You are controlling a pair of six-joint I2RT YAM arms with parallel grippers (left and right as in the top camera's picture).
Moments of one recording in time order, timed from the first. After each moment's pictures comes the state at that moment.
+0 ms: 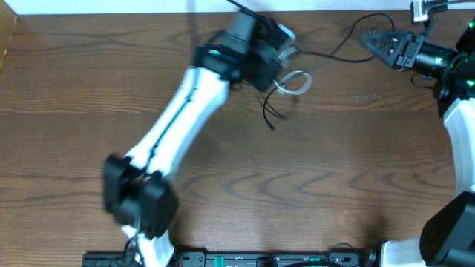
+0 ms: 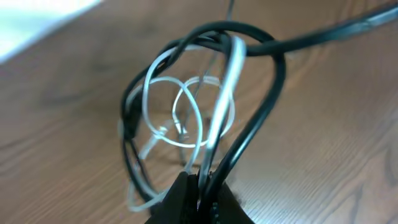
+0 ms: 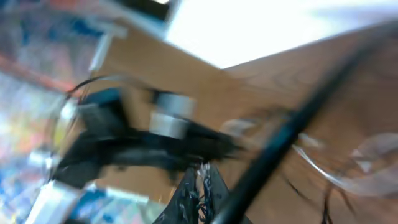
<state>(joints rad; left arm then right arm) -0.45 1.87 1.79 -0.79 0.27 0.18 -0.26 1.62 1.33 -0.13 -1.31 0.69</state>
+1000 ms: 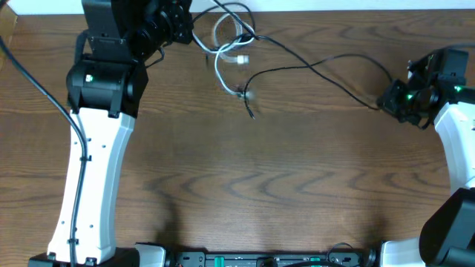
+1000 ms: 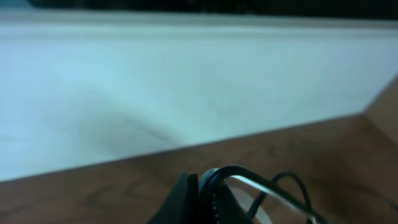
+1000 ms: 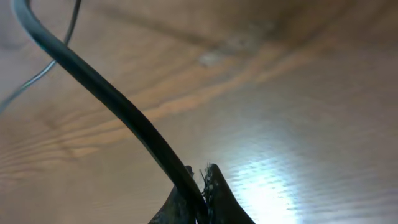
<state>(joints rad) -0.14 1.52 1.77 -0.53 0.25 -0.10 -0.23 1.62 1.23 -0.77 -0.30 0.32</state>
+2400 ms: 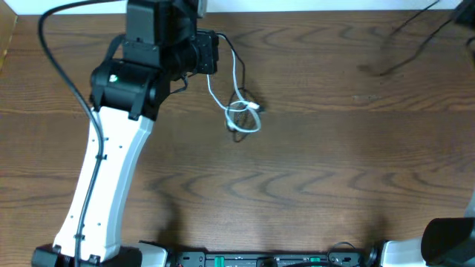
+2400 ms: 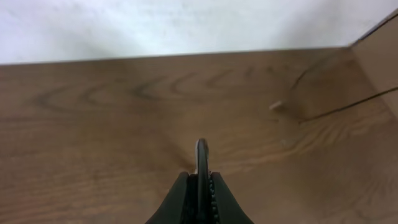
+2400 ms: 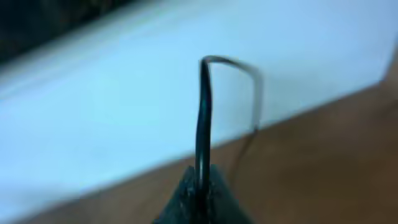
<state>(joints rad) -0.27 1.54 1.77 -0.87 0.25 -0.20 -0.32 1.62 1.74 -0.41 -0.18 0.29</state>
